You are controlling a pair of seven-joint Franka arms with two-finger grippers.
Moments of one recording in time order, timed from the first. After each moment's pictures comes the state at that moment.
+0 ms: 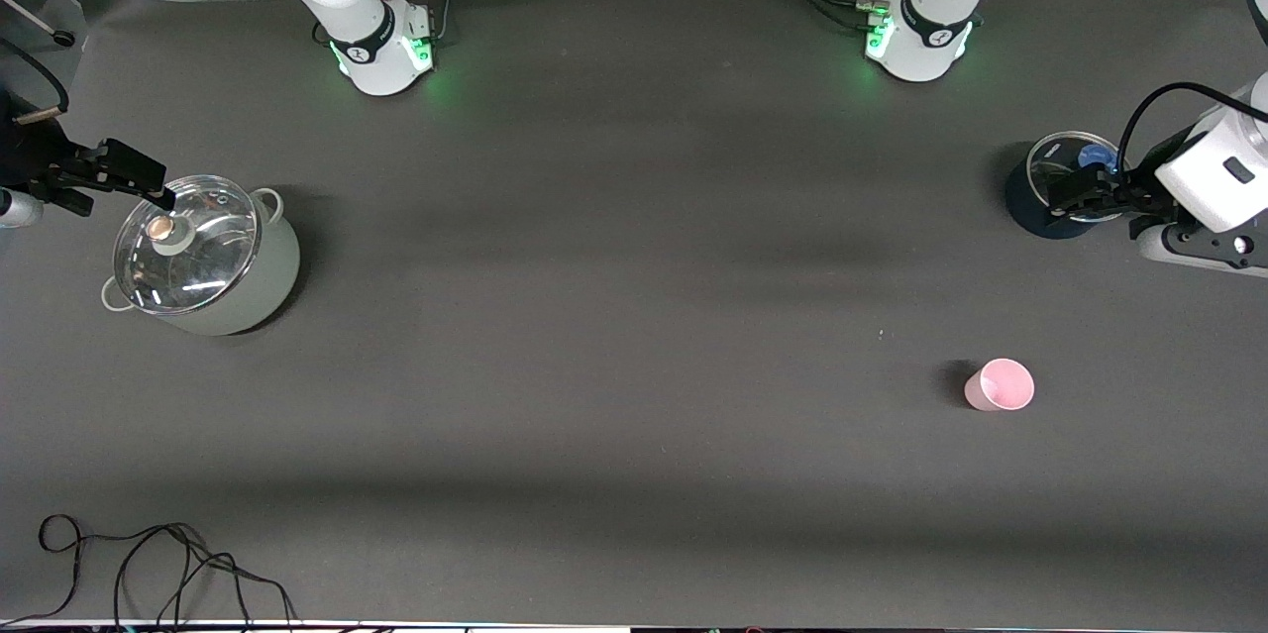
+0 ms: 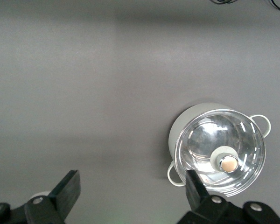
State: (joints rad) left arm -0.02 0.03 -0.01 -1.64 -0.05 1.62 0.12; right arm 0.03 -0.06 -0.07 -1.66 0.01 1.59 -0.06
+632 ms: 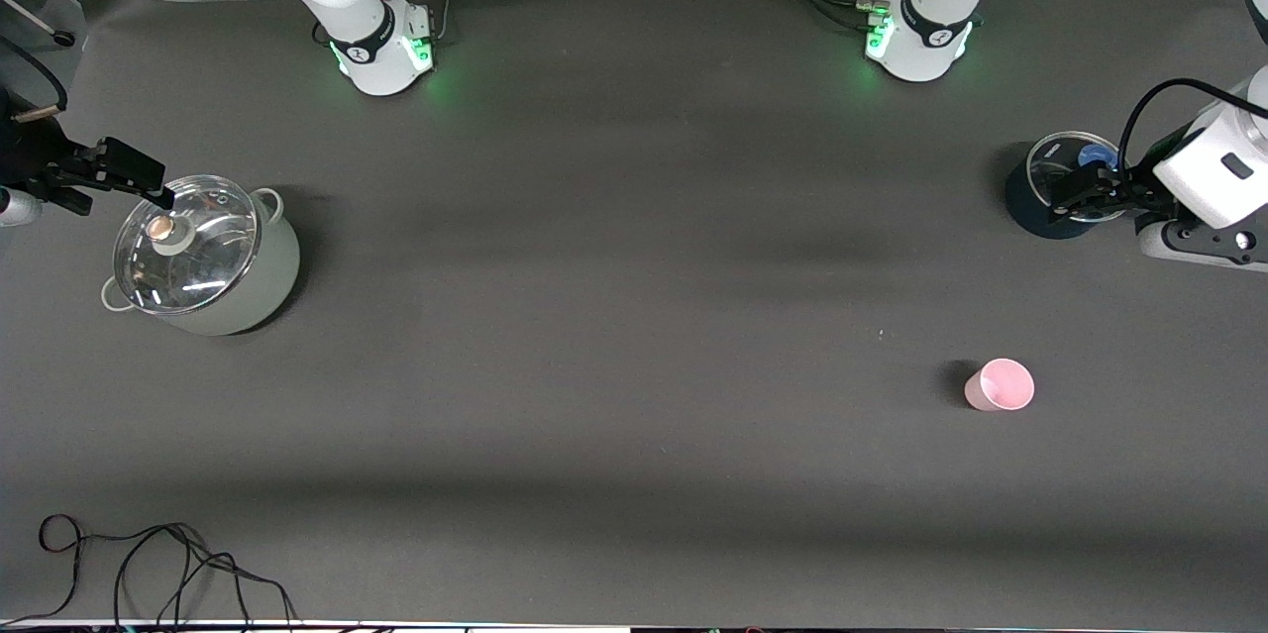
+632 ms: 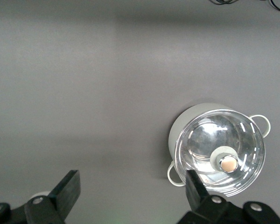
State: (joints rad) left arm -0.03 0.03 -0.01 -1.65 -0.04 1.62 0.10; right arm 0.03 -0.06 -0.07 -1.66 0.01 1.59 -0.06
